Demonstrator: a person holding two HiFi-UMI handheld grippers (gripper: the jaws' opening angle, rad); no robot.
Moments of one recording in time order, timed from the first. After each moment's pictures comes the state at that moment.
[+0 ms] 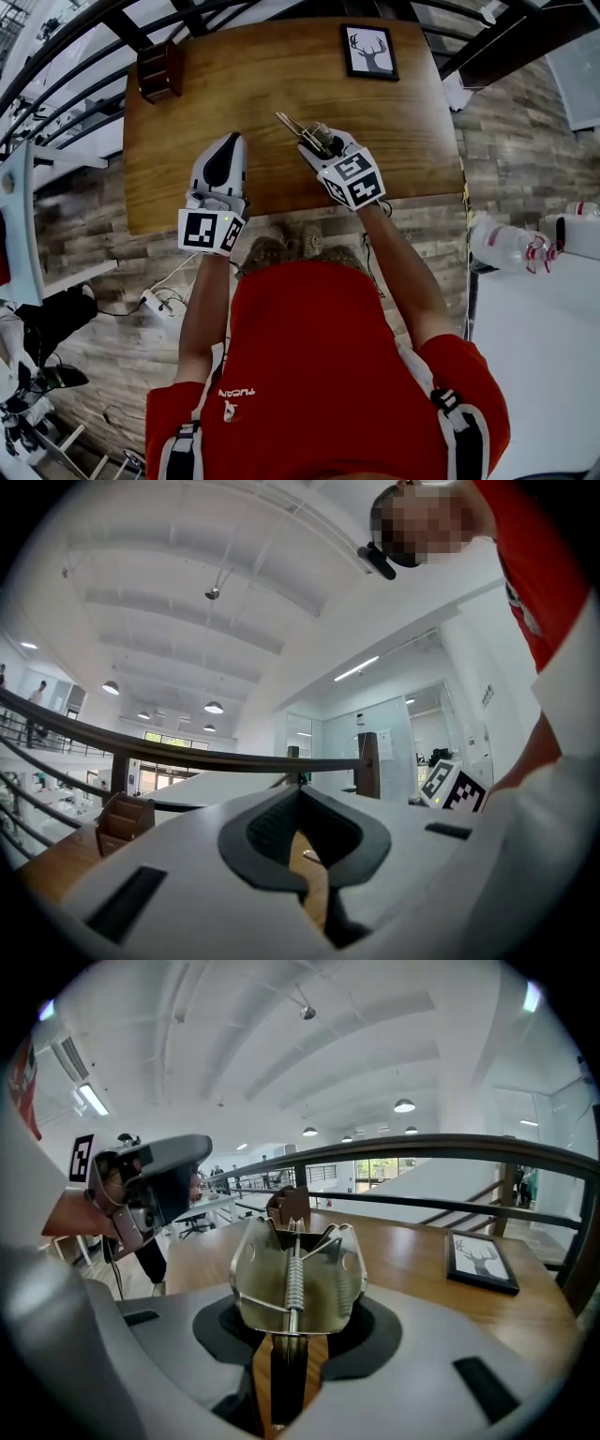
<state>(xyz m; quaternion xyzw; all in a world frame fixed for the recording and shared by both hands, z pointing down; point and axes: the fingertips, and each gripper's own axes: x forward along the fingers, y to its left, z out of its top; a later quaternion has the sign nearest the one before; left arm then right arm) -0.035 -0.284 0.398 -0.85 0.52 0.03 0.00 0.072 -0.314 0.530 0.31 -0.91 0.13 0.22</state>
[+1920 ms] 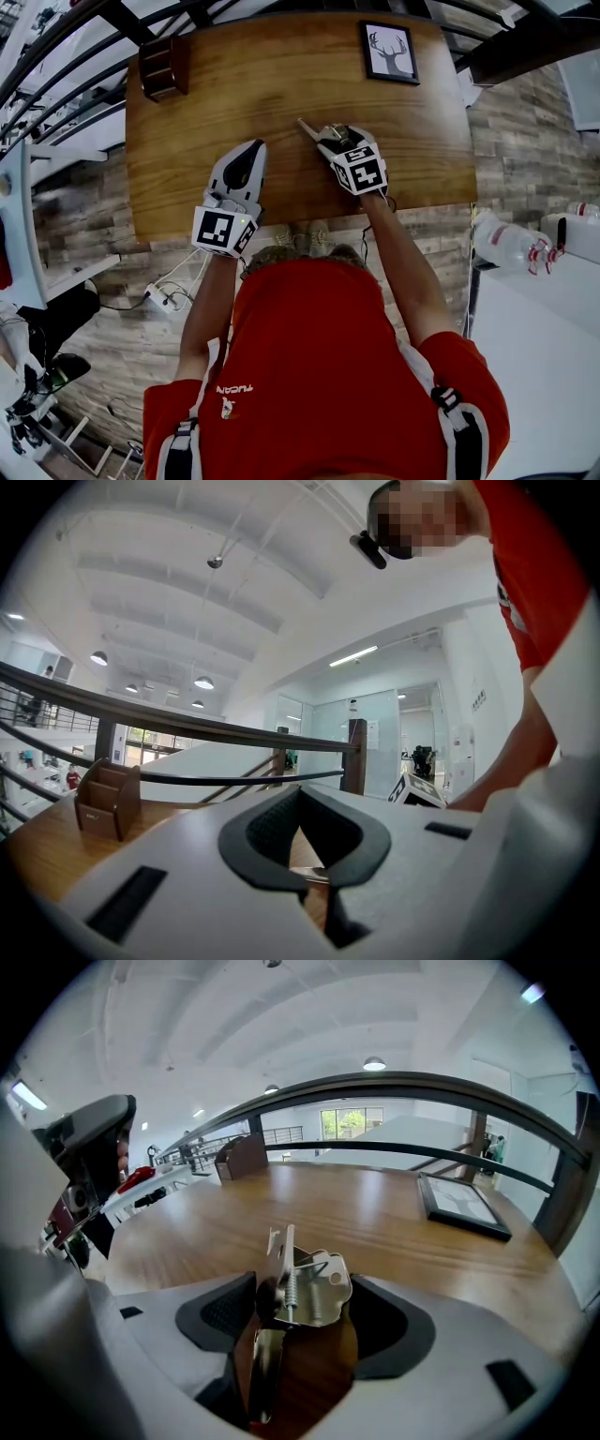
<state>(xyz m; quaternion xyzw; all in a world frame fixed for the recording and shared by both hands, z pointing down) -0.041 -0.309 0.445 -0.88 0.48 0.00 -0.05 0.093 -0.361 0.624 0.39 -0.84 0.22 0.32</state>
